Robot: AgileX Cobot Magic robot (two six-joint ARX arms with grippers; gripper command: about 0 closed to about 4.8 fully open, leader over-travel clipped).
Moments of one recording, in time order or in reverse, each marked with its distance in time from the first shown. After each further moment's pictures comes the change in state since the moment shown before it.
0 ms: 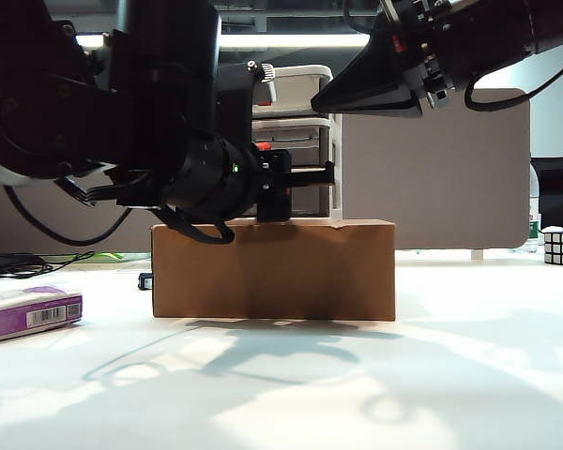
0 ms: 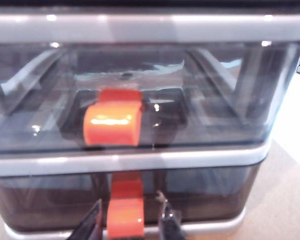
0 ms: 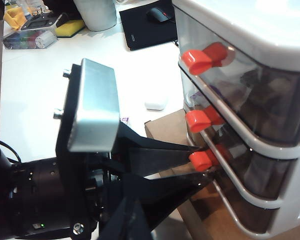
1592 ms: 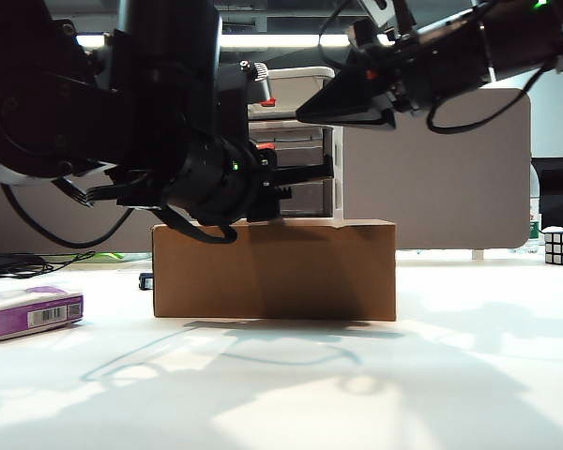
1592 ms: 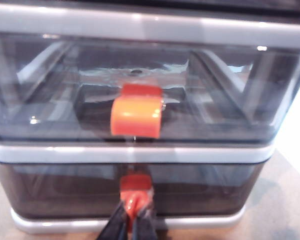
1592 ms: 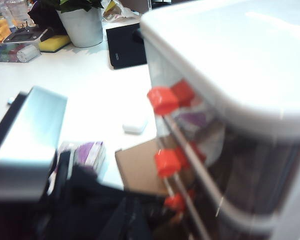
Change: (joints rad) left arm -0.004 -0.001 0.001 -0.014 -0.004 -0.068; right arm 0.000 0.163 0.076 0.179 0.028 0.003
